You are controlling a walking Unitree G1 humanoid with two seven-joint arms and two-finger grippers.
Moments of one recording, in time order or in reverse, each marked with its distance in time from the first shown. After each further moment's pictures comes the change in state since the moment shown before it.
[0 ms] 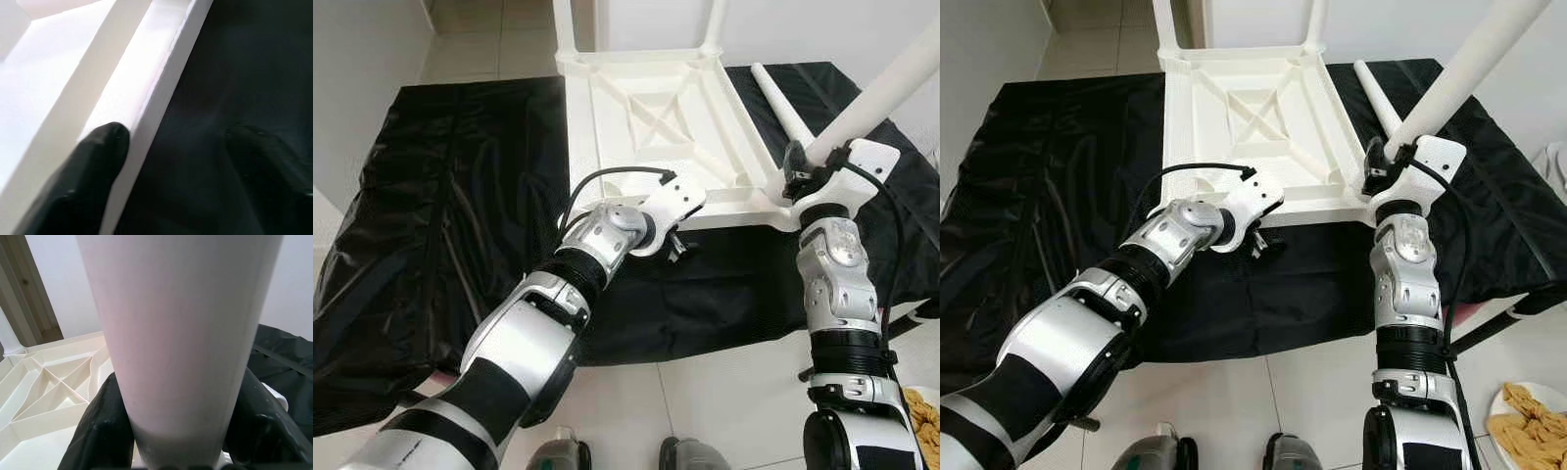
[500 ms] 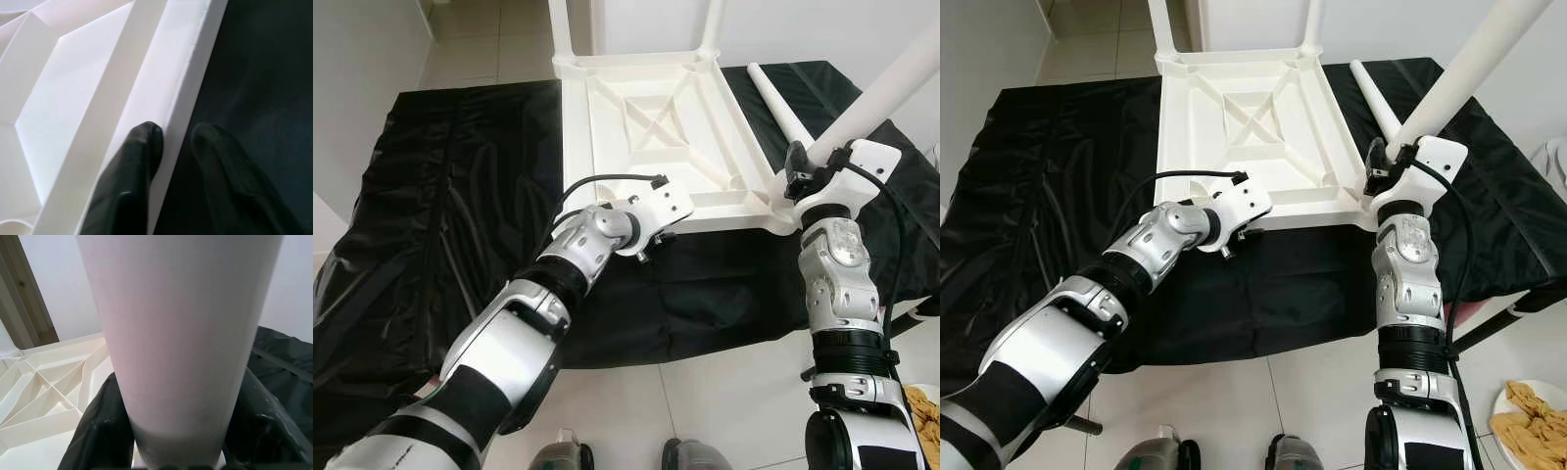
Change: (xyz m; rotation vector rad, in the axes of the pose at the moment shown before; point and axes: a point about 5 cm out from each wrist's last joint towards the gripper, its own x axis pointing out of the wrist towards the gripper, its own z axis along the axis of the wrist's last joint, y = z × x) left arm -0.011 0.008 -0.018 0.151 0.001 0.034; right arm 0.000 -0.002 0.001 -0.007 -0.004 -0.003
